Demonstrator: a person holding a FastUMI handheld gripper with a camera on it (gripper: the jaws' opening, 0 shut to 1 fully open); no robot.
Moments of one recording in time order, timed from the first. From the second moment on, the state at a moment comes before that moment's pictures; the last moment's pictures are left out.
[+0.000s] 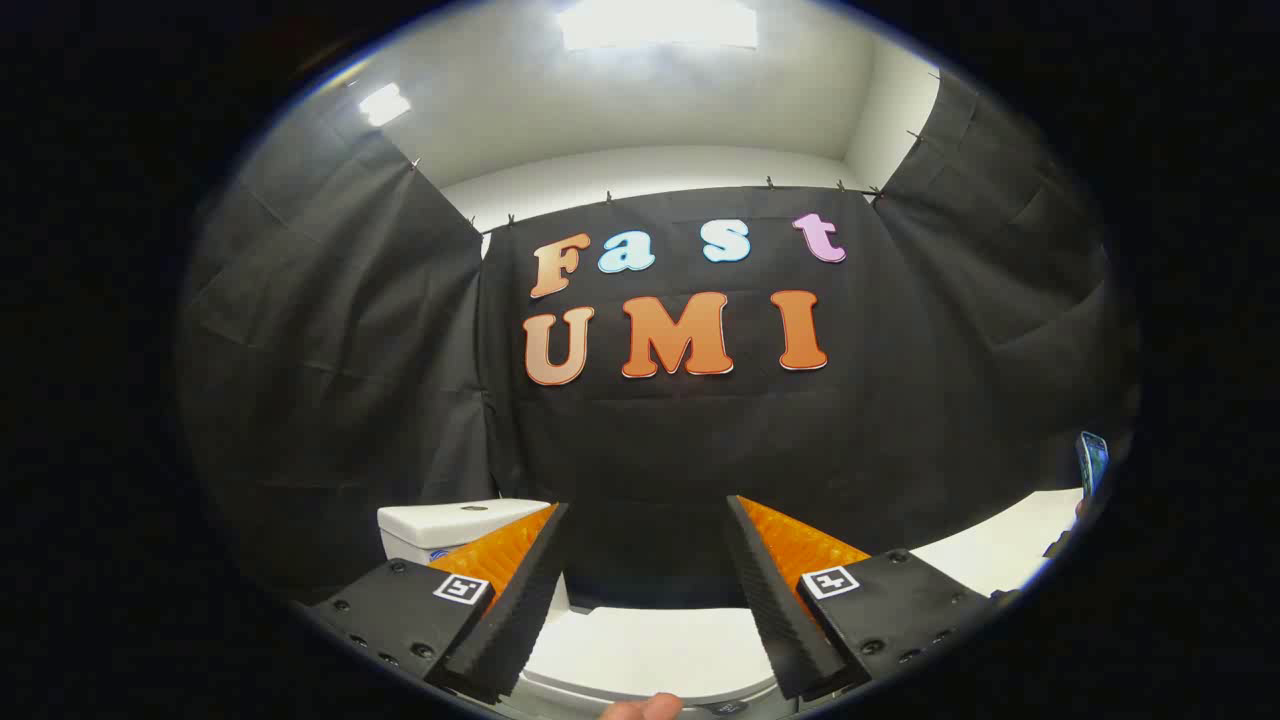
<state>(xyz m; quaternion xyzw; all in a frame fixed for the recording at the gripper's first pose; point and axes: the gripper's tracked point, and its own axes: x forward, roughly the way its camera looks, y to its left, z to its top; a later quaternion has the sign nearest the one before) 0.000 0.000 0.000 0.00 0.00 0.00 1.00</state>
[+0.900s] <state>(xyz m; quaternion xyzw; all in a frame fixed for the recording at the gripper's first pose) -0.001 0.006 -0.003 0.00 0.01 0.00 1.00</state>
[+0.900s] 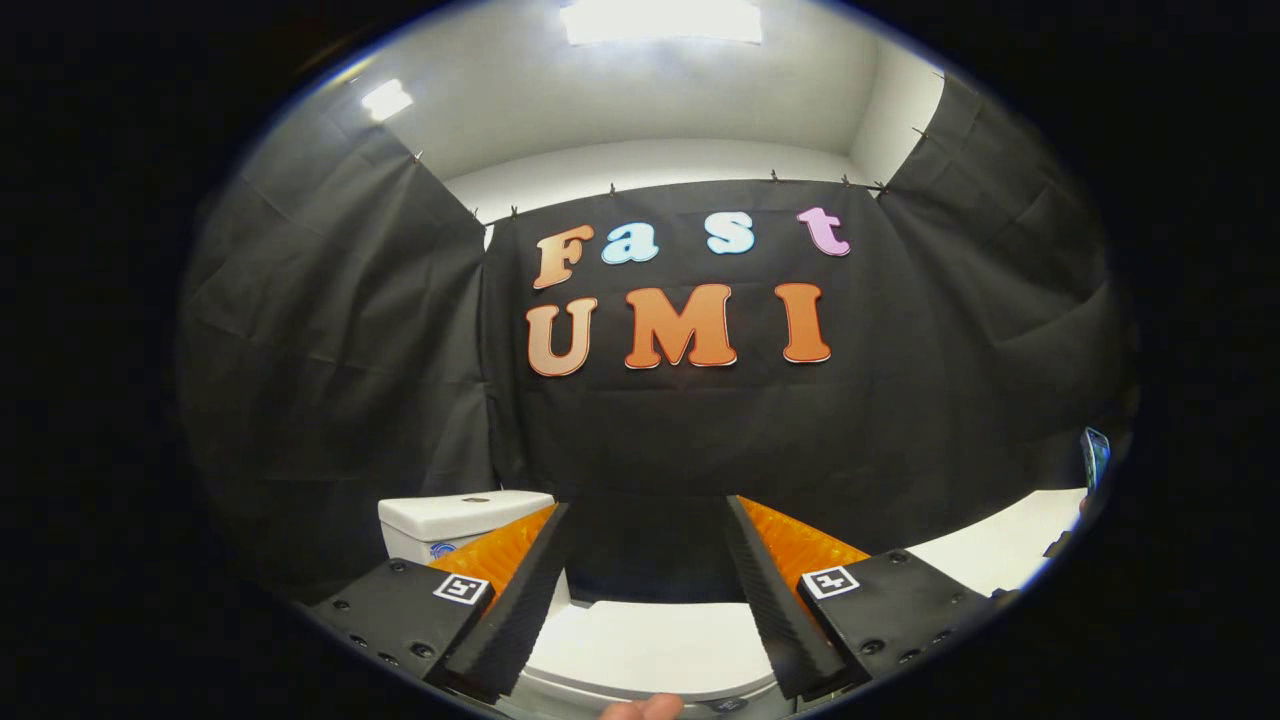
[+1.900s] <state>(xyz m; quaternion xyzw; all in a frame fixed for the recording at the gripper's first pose) -0.001 0.008 -0.006 0.00 0.01 0.01 1.00</state>
